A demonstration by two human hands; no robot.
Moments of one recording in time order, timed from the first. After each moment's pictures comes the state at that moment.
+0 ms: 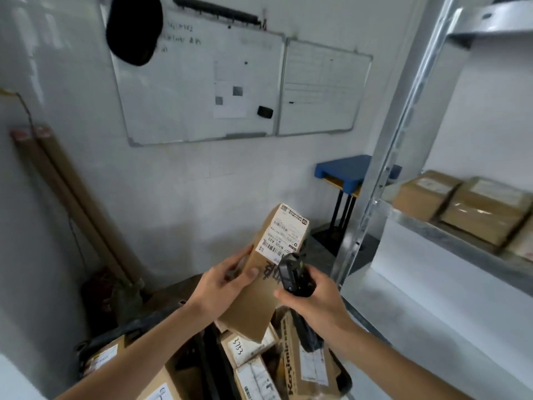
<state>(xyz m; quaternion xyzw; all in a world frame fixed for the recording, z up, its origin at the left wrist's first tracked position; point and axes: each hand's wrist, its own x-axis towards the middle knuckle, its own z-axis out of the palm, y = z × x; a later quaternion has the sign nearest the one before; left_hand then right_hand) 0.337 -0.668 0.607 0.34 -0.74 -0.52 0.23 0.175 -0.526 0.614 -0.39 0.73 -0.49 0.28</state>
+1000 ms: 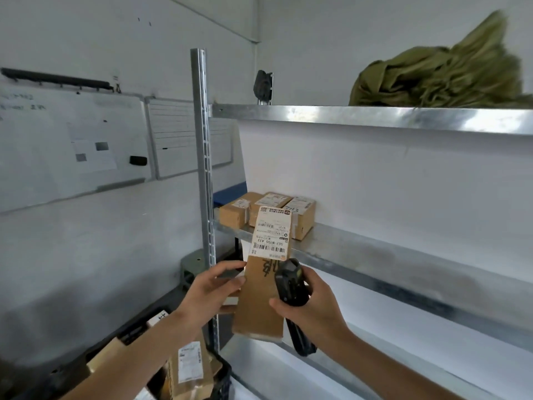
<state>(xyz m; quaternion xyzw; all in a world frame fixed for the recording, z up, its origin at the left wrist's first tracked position) 0.215 -0.367 0.745 0.17 -0.69 -0.68 0.18 0.109 -0.177 0.730 -0.29 0.76 -0.58 0.07</state>
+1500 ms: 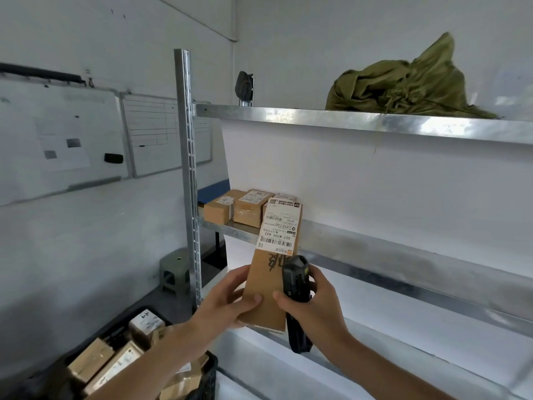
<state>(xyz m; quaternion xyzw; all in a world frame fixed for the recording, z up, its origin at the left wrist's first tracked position) 0.235 -0.325 0.733 0.06 -0.69 -0.72 0.10 0.144 -0.146 0.730 -0.22 0.77 -0.60 0.00</state>
